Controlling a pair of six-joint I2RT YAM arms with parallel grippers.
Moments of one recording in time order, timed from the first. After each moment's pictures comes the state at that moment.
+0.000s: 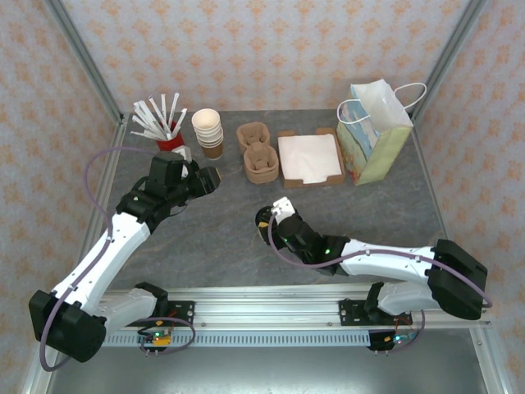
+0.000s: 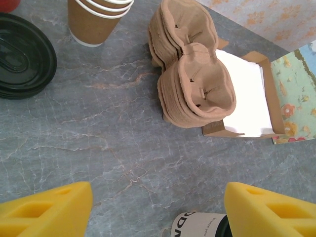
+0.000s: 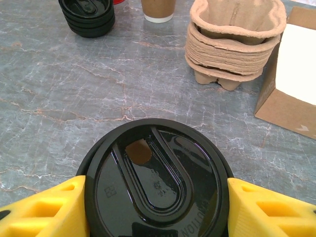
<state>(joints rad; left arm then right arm) -0.31 1.08 0.97 -0.57 0.05 -0.64 1.09 1.26 0.62 0.04 0.45 0.29</state>
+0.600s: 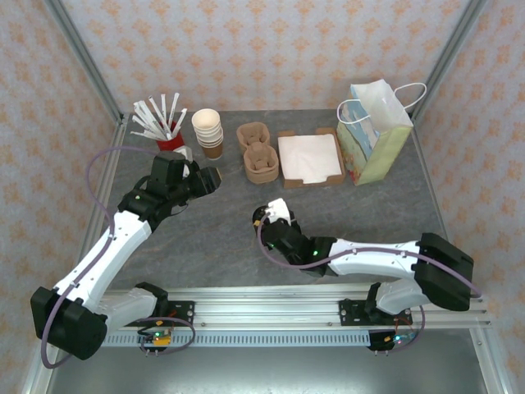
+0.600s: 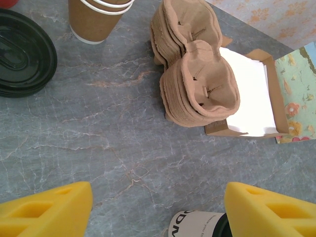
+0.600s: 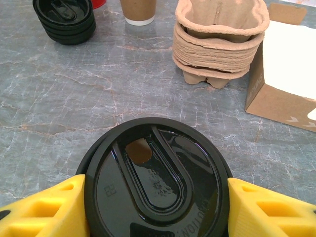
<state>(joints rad) -0.31 1.10 0.97 -0.56 0.05 -0.64 1.16 1.36 0.70 -0.01 0.61 0.41</state>
